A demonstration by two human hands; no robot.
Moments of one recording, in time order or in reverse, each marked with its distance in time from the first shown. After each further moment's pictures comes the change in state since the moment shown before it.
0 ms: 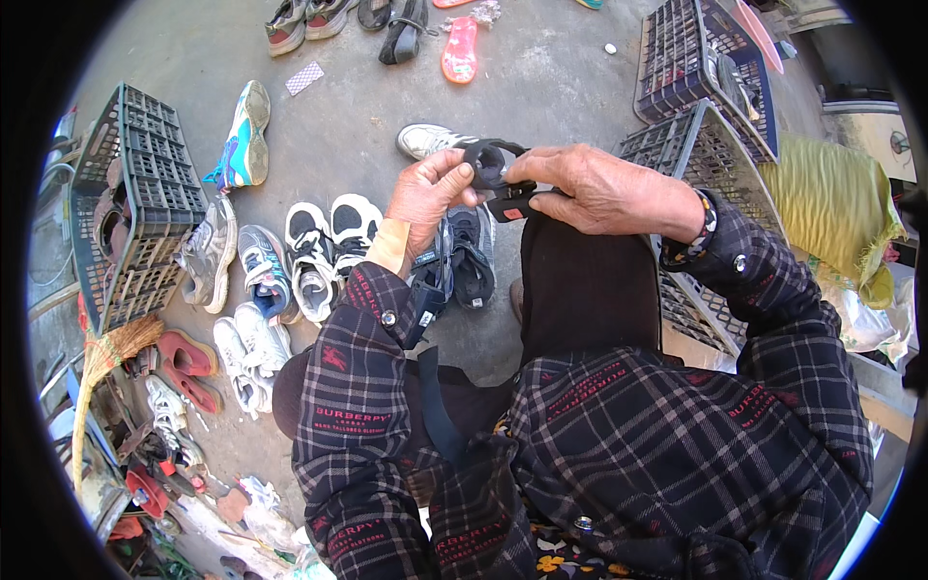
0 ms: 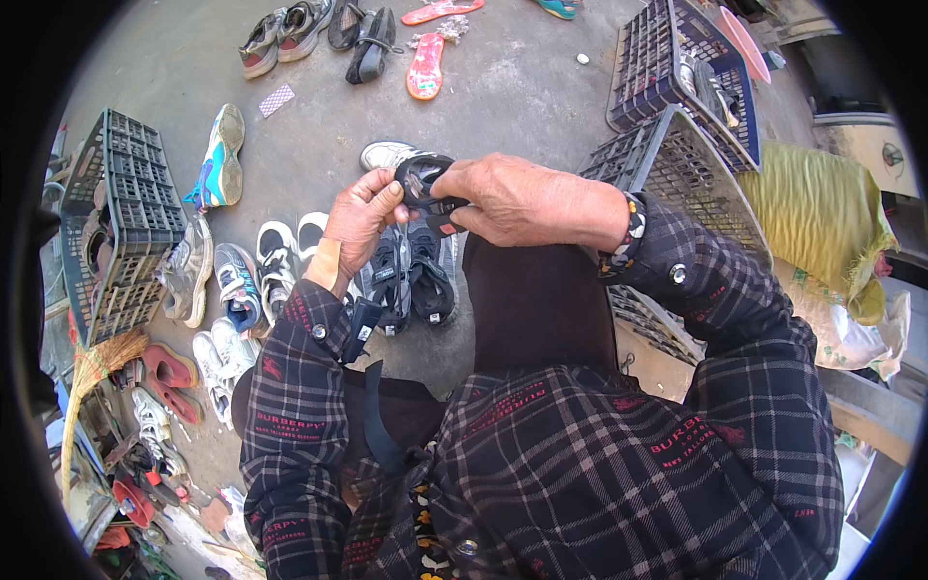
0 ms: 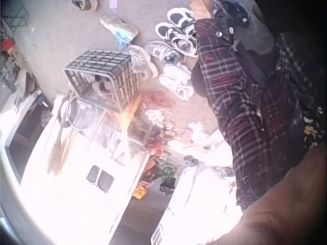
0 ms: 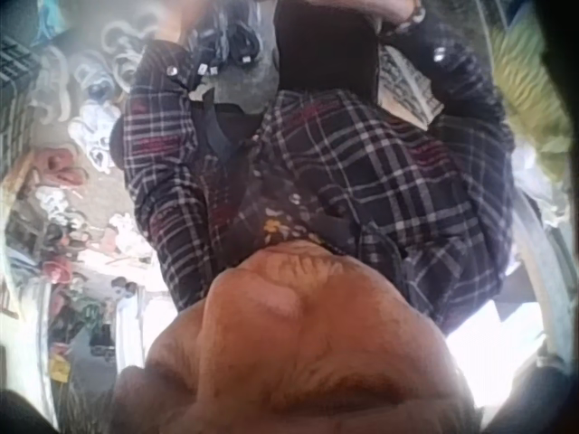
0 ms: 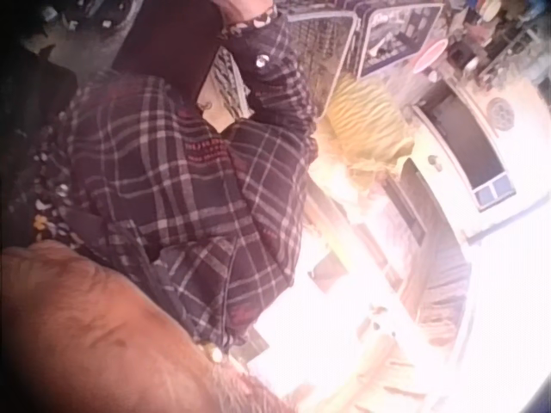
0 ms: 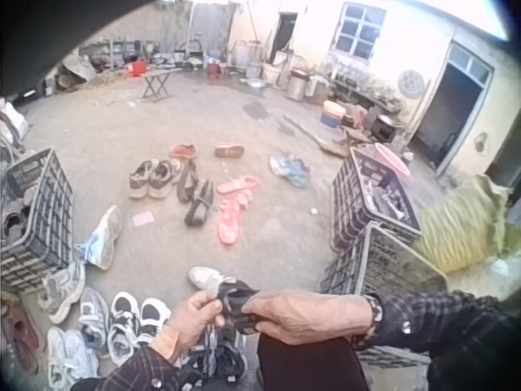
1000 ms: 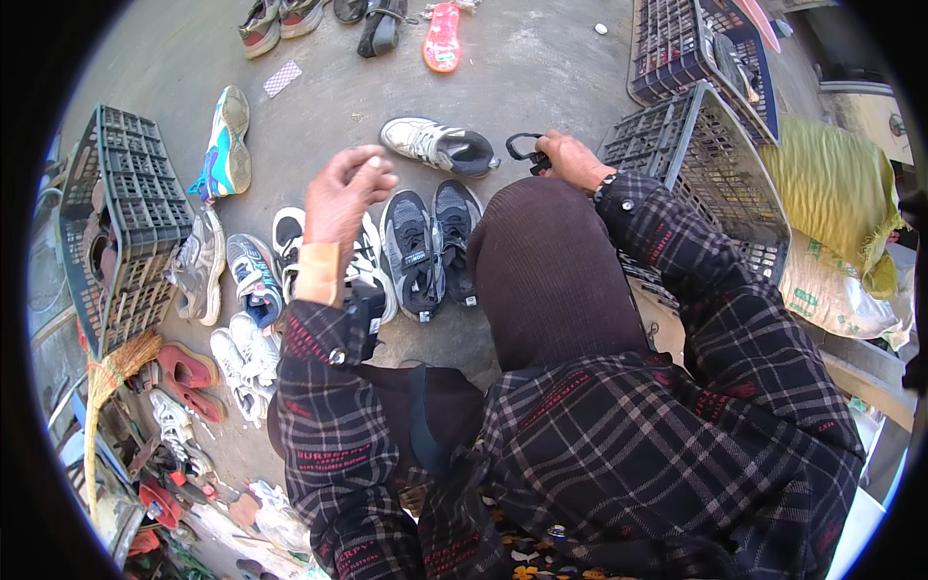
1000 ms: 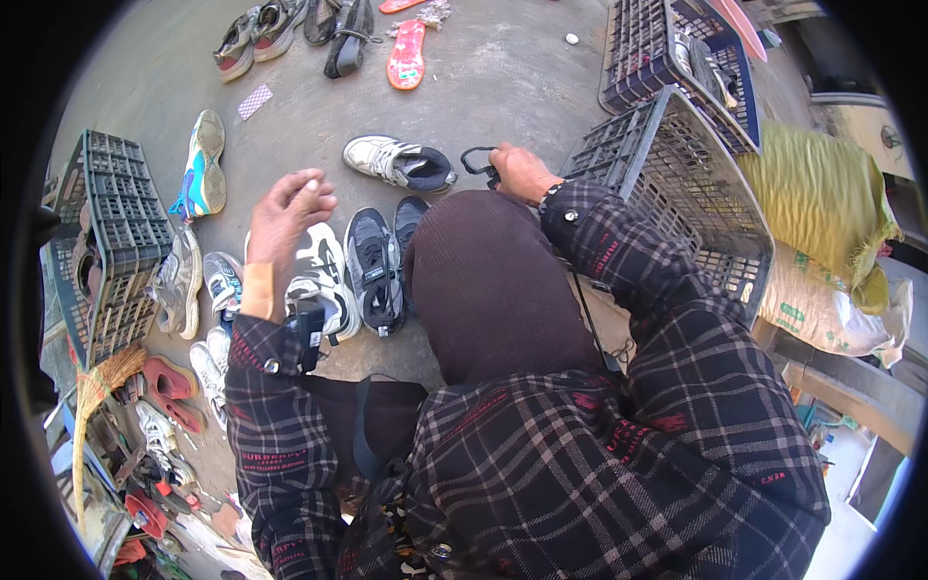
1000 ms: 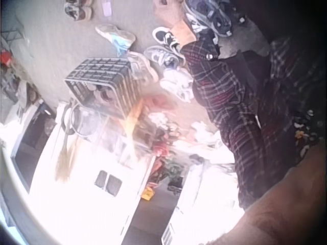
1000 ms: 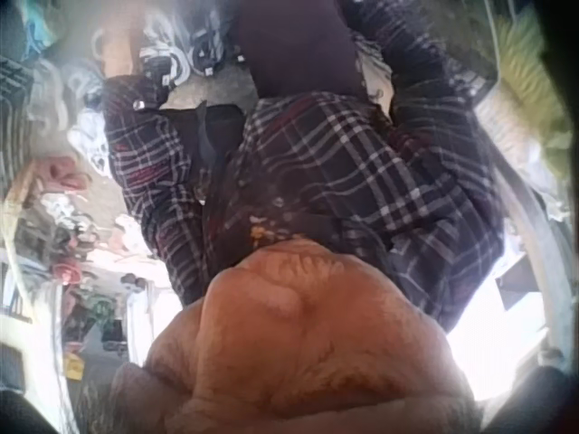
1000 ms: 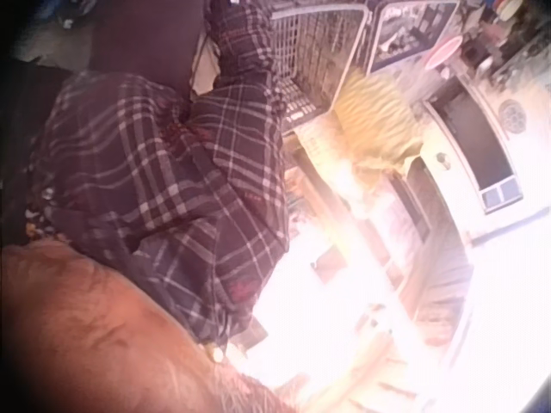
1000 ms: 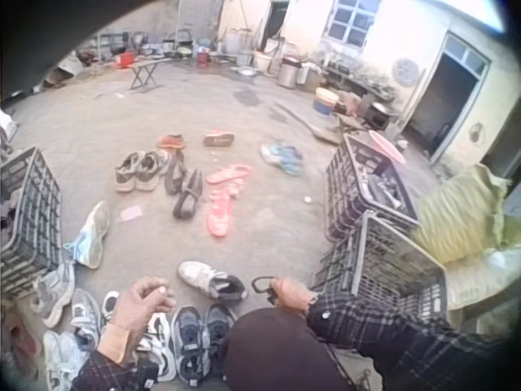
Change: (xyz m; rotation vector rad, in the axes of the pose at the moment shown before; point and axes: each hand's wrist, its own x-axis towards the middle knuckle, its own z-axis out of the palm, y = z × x) left_hand 0.014 0.030 -0.037 0.442 0.372 0.015; right_hand 0.010 0.197 0.073 -0.296 0.113 0.433
